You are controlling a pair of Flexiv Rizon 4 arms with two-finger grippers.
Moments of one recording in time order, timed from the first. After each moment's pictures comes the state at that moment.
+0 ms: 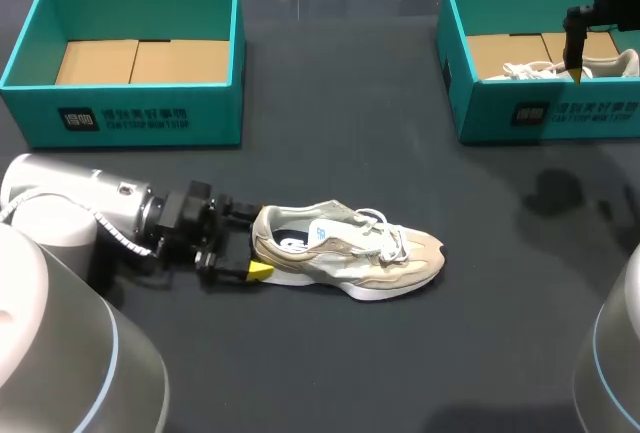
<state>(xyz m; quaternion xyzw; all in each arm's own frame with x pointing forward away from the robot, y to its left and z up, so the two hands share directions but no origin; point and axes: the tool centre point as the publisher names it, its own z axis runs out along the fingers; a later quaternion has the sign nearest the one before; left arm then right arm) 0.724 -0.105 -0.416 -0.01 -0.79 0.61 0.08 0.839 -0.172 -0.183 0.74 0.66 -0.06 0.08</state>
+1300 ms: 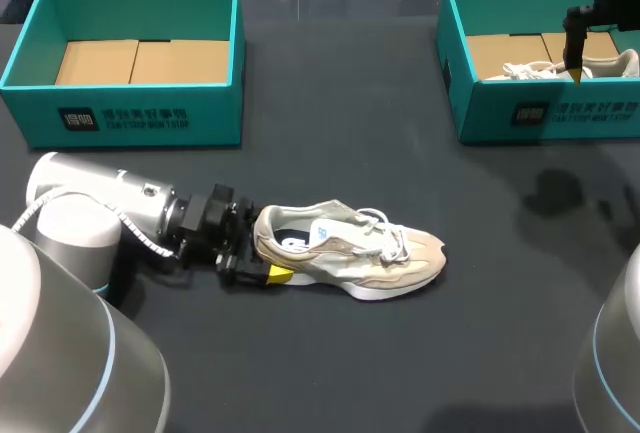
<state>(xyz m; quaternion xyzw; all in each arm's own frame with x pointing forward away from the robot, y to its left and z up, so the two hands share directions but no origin) 0.718 -0.135 -0.422 -0.03 -0.79 0.61 0.09 0.839 -0.172 -0.183 0.74 0.66 -0.06 0.08</state>
